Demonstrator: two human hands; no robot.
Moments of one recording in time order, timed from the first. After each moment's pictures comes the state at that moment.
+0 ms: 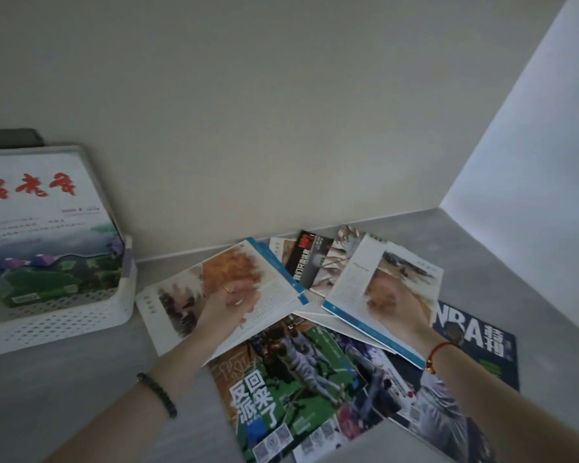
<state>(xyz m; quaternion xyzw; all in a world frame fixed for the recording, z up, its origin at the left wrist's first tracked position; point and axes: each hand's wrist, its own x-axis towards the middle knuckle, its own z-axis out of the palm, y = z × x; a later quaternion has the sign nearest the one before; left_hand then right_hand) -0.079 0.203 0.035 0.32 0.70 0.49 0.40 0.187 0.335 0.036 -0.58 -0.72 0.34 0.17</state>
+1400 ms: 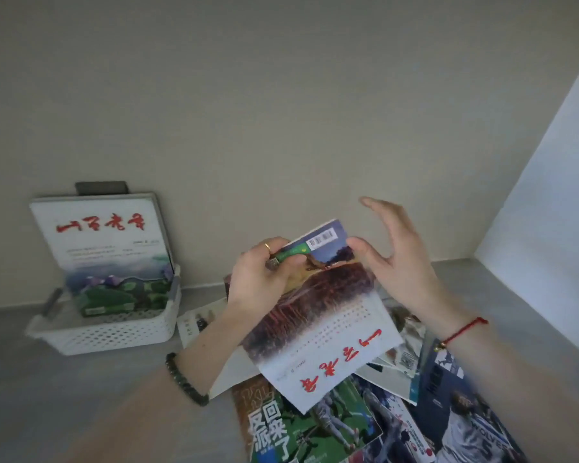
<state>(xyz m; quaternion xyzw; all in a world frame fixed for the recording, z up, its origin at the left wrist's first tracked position) -0.043 0.199 0.188 0.49 0.68 0.55 0.08 0.123 0.309 0.216 -0.24 -0.86 0.17 0.42</state>
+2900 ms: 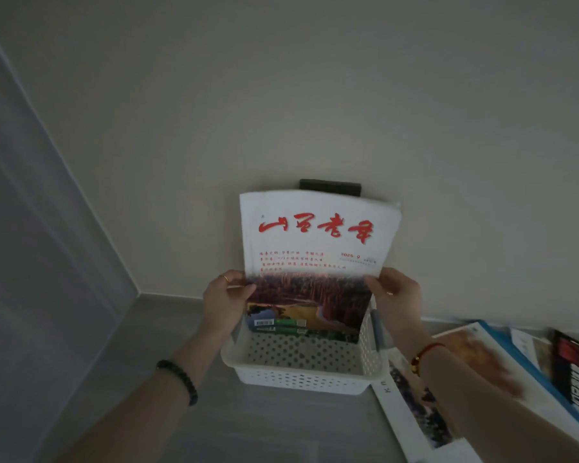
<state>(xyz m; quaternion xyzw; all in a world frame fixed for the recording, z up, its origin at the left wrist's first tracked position) -0.454 0.061 0.056 0.18 0.78 0.58 0.13 -0.280 0.237 0.070 -0.39 -0.69 0.48 0.37</state>
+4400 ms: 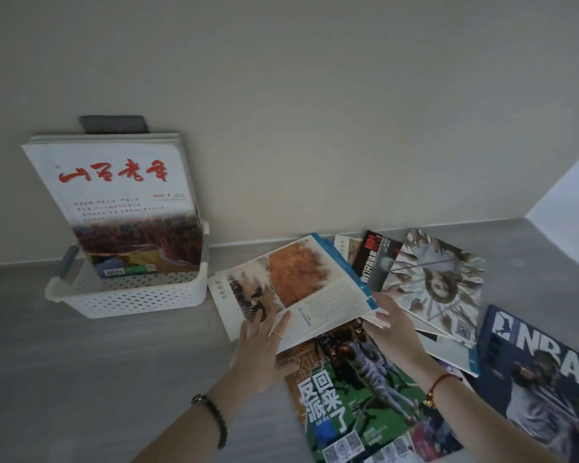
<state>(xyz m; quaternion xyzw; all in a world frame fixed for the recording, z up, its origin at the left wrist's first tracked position) -0.124 0.142 -0.045 0.58 0.79 0.00 0.20 0.074 0.275 0.009 -0.50 -0.72 0.45 0.18</state>
